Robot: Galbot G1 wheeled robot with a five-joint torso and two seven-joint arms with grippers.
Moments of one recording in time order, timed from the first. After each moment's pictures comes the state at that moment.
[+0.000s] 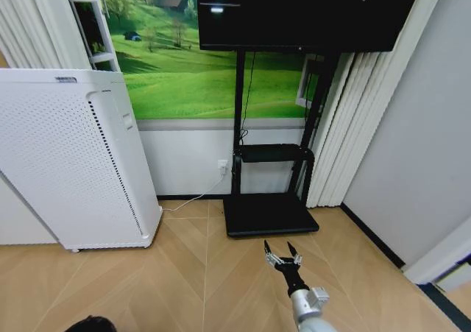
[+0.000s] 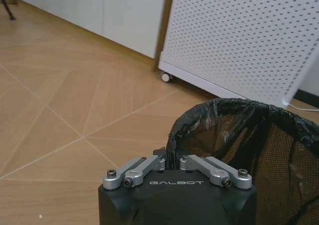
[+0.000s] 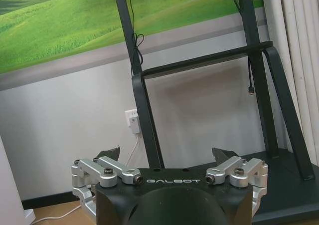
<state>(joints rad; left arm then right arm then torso) 2.11 -1.43 -1.12 -1.60 -0.87 -0.20 0.21 -1.64 1.34 0.43 1.98 0.38 0.15 0.06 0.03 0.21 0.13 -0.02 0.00</state>
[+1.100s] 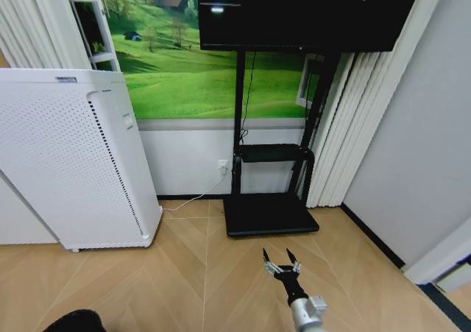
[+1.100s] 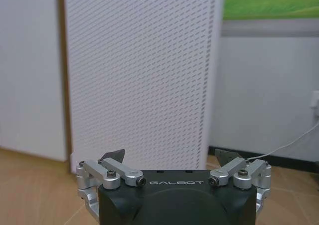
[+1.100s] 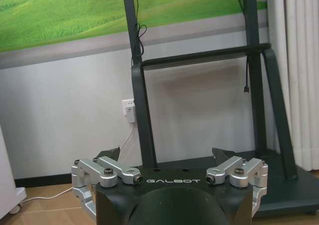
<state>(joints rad) 2.04 -1.44 -1.15 -1.96 -0.61 -0.22 0.24 -1.71 1.33 0.46 1.98 0.30 0.18 0.06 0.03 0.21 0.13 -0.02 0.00</state>
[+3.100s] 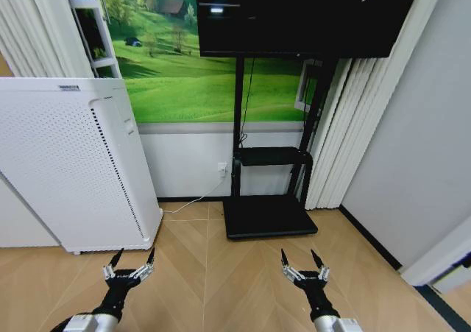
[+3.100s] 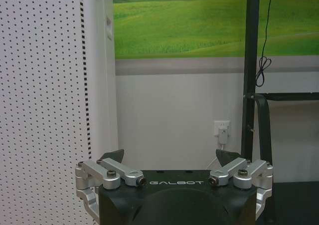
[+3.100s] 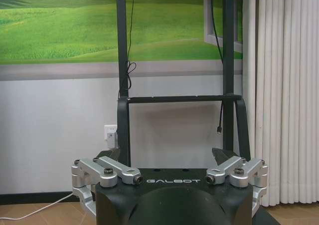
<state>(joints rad) 1.93 -1.35 -0.79 -2.28 -0.33 -0.04 0.04 -1.92 1.39 0.52 2.24 0.15 0.16 0.13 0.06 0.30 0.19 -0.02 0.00</state>
